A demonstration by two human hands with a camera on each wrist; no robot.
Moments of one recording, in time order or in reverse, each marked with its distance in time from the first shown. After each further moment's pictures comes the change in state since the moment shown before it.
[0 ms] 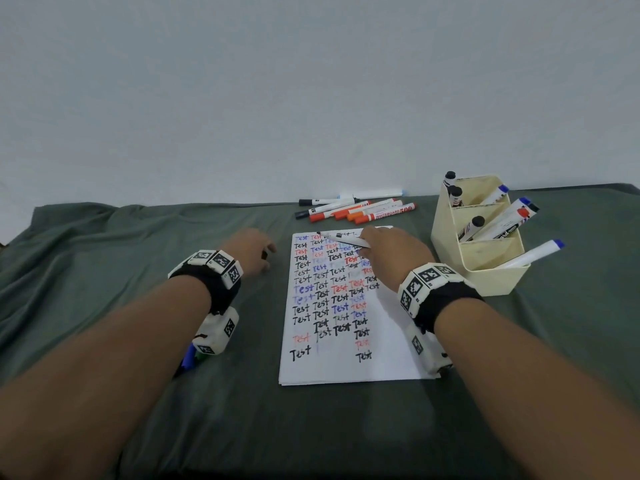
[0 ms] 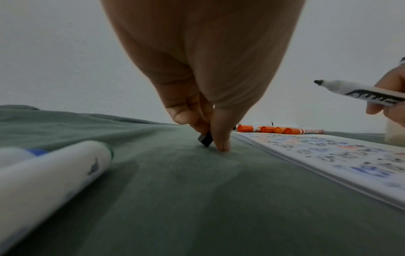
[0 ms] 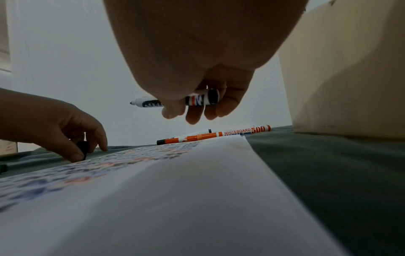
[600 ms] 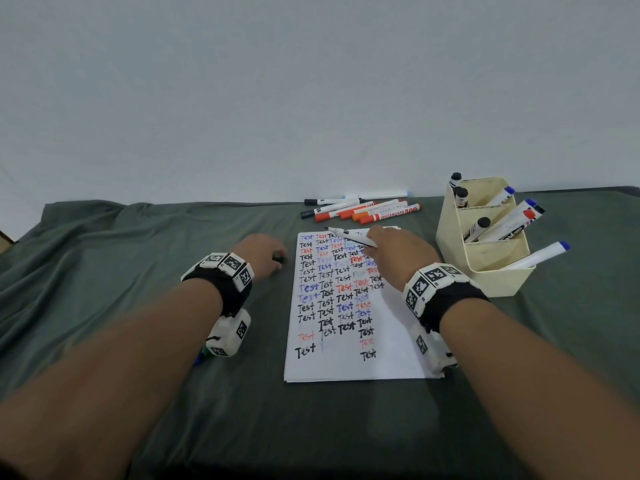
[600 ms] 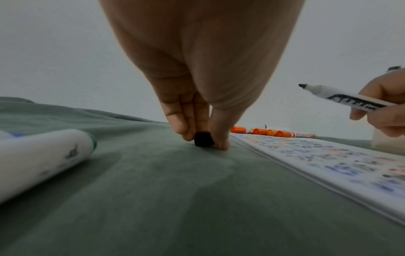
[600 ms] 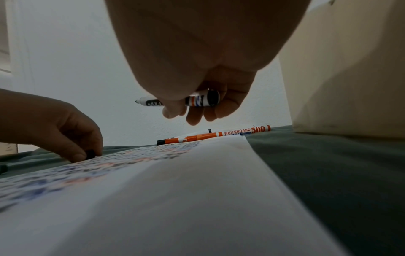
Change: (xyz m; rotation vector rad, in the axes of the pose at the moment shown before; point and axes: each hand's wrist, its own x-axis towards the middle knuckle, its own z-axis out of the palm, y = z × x) left_hand -0.005 0.009 0.005 0.003 -0.026 0.017; right_hand 0.002 0.001 0.002 0.004 0.010 0.009
